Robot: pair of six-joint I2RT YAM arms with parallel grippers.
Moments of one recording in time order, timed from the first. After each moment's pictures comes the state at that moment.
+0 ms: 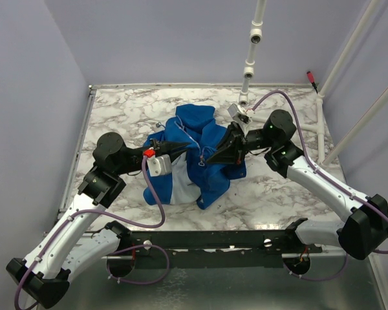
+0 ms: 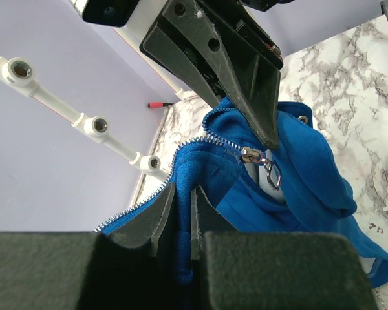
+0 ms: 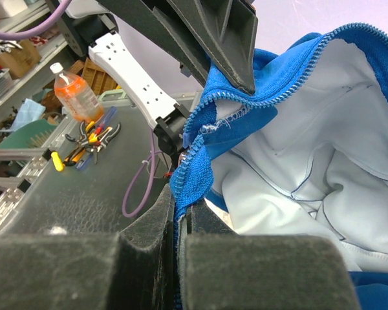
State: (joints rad) left arm -0.56 0.80 0.91 -0.05 0.78 0.62; right arm 0.58 1.25 0.96 0.44 -1.22 0.37
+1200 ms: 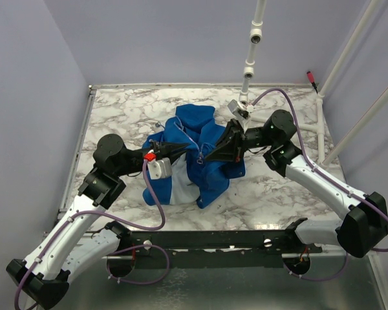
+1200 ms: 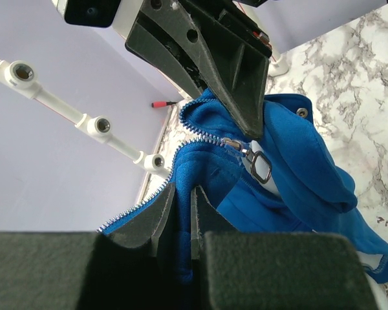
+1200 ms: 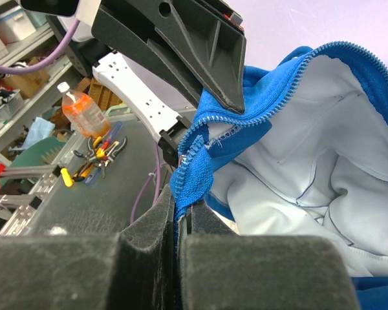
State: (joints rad) left arm -0.56 0.79 0.89 -0.05 0.78 0.66; right arm 0.58 1.27 0.96 0.53 -1.19 0.49
